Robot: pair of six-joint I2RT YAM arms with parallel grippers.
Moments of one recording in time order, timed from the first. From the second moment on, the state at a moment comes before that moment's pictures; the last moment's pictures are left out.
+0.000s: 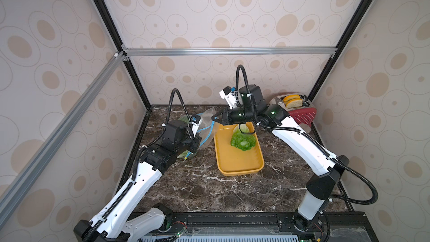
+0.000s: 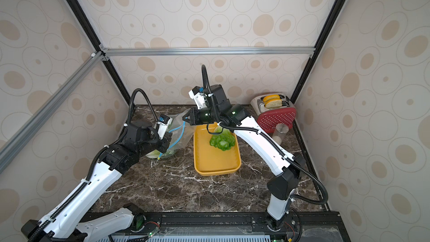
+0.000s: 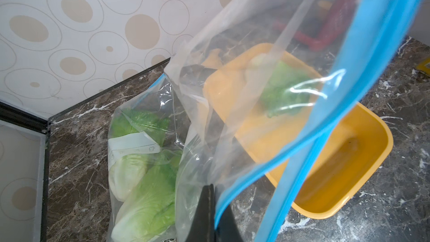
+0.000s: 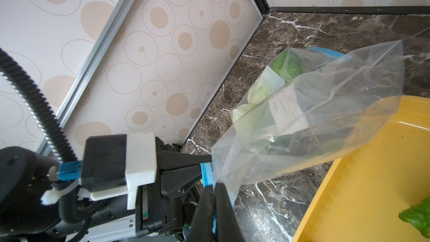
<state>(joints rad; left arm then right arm) -0.49 1.05 1.12 -0.65 -0.06 0.11 0.73 1.75 1.97 -0.72 -0.47 0.53</state>
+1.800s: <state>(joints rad) -0.38 1.34 1.42 -0.86 -0.02 -0.27 0.76 1.69 1.57 -0.35 -0.45 0.78</state>
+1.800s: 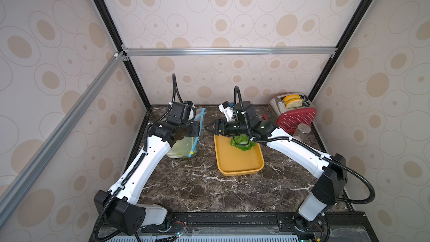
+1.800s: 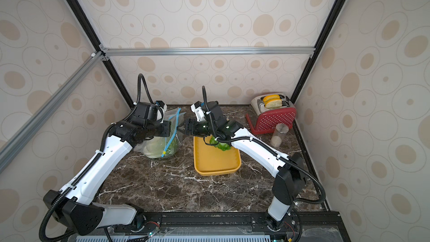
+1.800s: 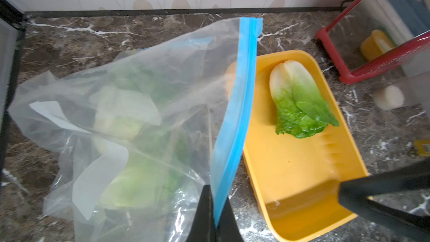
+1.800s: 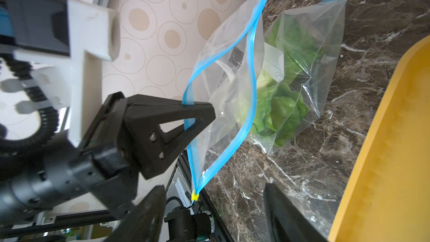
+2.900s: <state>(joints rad) -0.38 1.20 1.46 -0.88 -0.03 -0.34 0.78 1.94 1.70 -0.41 -0.31 0.79</state>
